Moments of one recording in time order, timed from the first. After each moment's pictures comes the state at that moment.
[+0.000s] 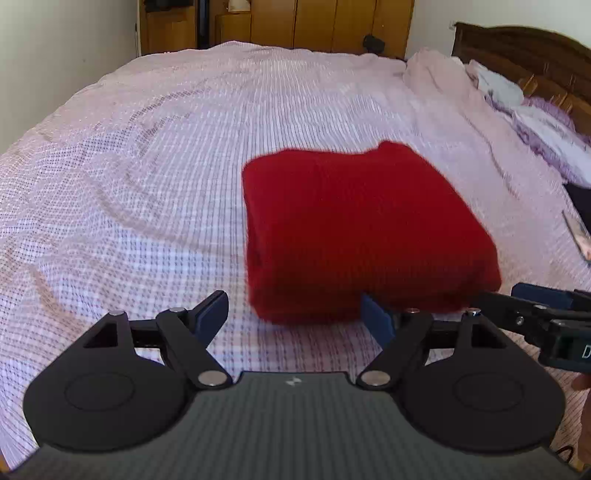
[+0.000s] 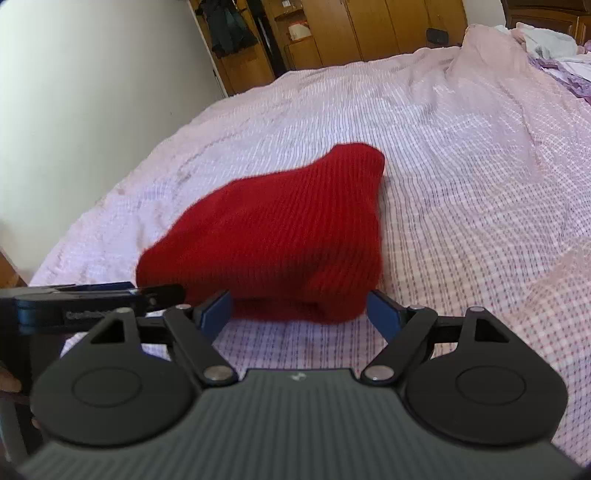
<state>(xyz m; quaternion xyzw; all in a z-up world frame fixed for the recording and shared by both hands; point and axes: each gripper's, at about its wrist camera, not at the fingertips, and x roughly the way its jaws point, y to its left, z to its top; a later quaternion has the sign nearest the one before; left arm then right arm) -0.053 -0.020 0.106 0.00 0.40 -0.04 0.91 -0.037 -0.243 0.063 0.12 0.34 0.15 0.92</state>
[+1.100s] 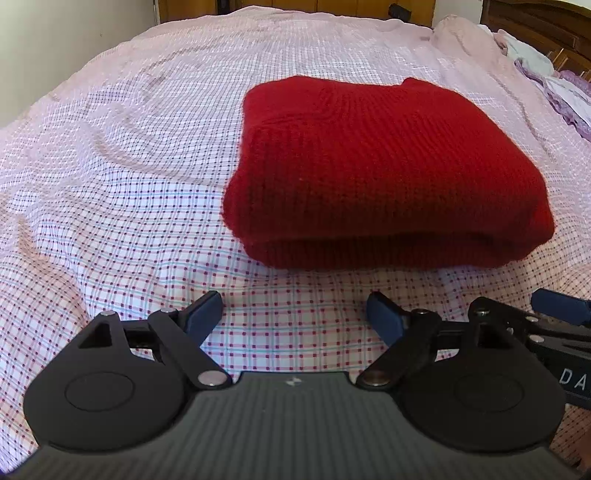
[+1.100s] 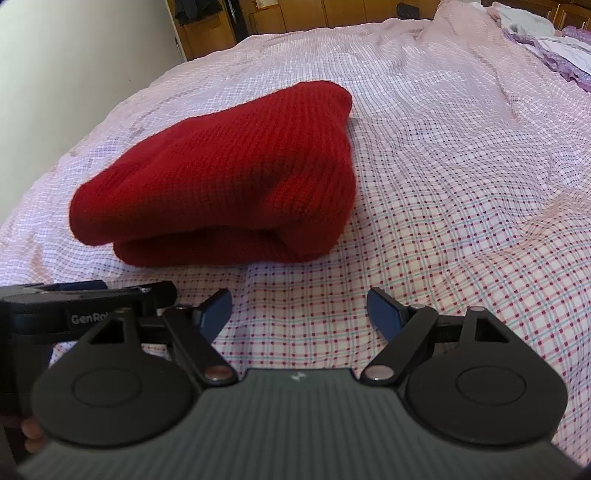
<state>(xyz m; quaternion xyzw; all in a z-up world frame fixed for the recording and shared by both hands) -0.046 -0.049 0.048 0.01 0.45 0.01 0.89 -0.034 -0.228 0.018 0.09 0.39 0.09 0.91</state>
